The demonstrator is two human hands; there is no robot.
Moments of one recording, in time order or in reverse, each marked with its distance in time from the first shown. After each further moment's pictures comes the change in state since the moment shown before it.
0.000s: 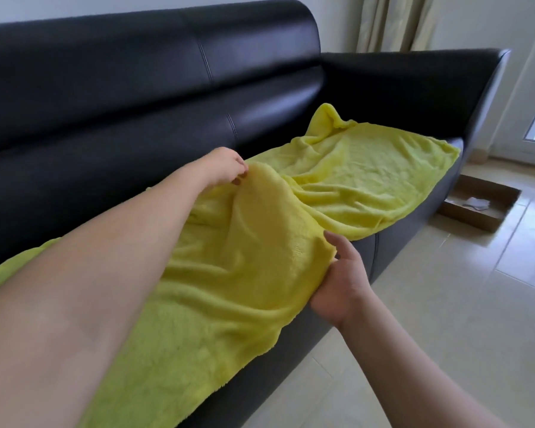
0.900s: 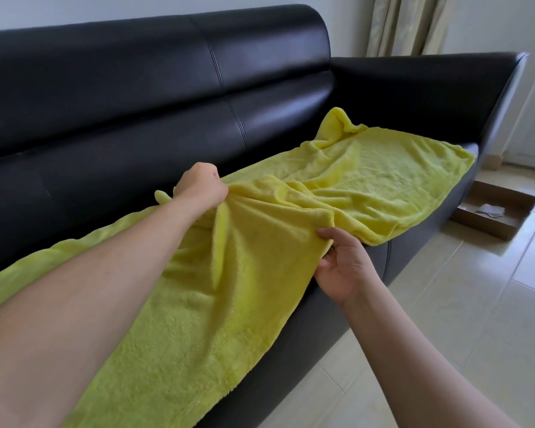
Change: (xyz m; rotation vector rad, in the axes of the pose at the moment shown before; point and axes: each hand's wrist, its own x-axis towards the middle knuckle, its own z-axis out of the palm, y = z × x) left_hand -0.027 -0.039 -0.003 0.196 0.316 -0.209; right_hand 0.035 -0.011 0.012 0.045 -0.023 -0.195
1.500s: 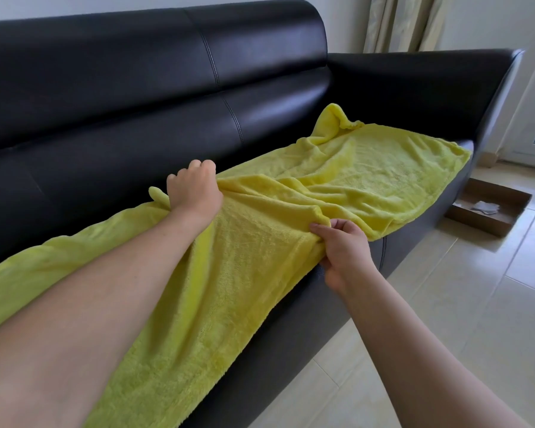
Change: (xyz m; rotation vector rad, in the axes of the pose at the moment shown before) left_hand -0.009 -0.011 0.019 0.328 0.248 0.253; right_hand 0.017 -0.005 -0.007 -0.477 0.246 -0.240
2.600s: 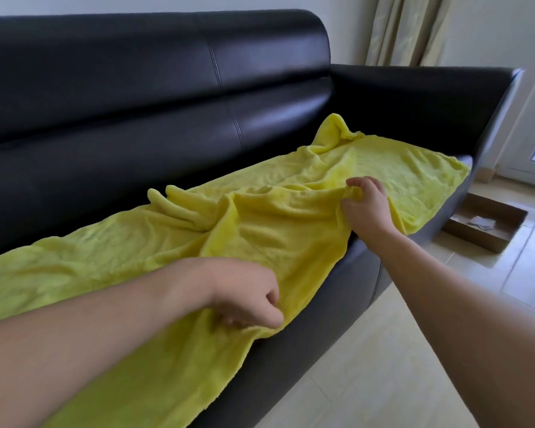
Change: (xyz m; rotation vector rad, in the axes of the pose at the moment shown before) left_hand -0.101 0.052 -0.057 -0.083 -1.088 0.534; right_hand 0.081 -0.056 -0.023 -0.844 0.050 -0.524
